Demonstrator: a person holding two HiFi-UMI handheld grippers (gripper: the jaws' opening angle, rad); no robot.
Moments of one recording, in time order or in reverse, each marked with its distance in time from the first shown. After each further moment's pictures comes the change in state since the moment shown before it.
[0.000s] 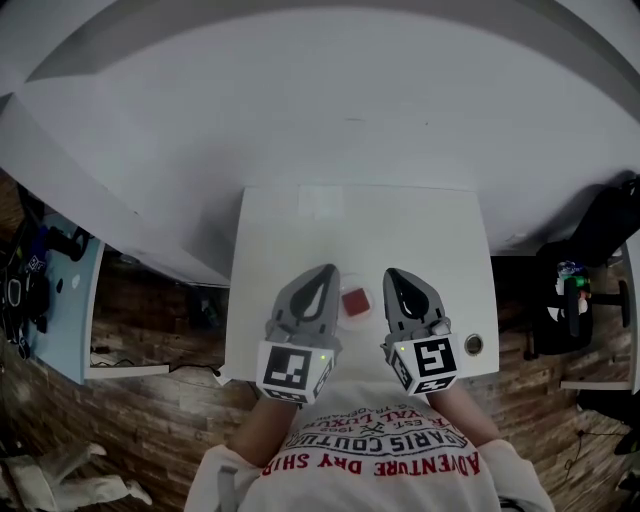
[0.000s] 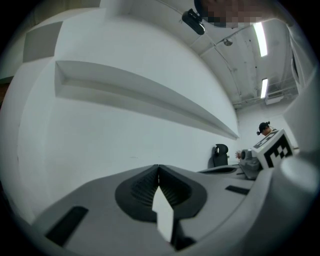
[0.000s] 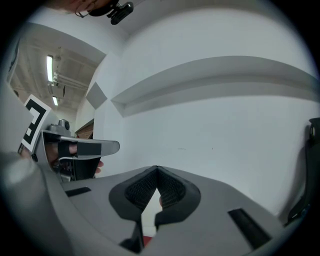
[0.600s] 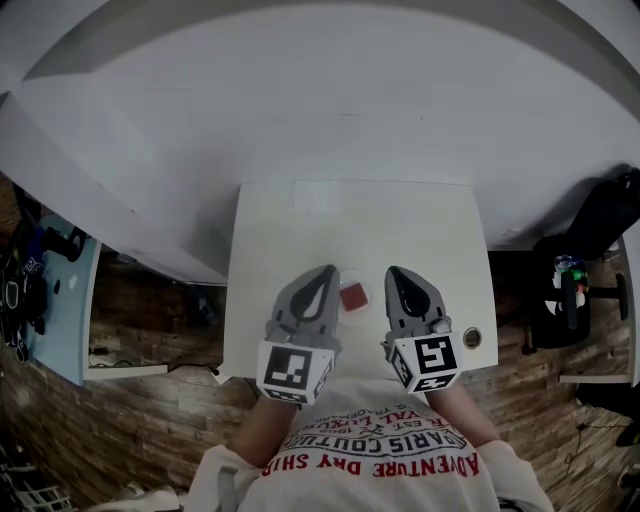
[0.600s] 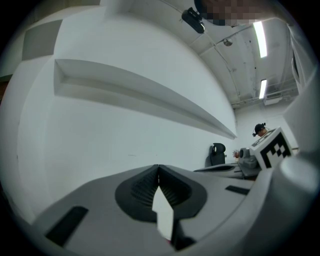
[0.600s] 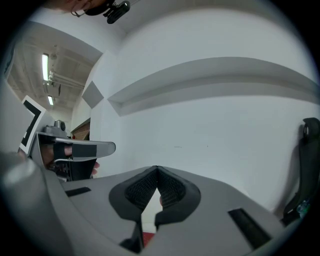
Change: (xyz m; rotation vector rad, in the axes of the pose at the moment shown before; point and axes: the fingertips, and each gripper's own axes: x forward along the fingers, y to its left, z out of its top) left arm -0.008 -0.008 -0.006 -0.005 0.017 -0.019; right arm -0.010 -0.003 -0.005 0.015 0.018 -0.045
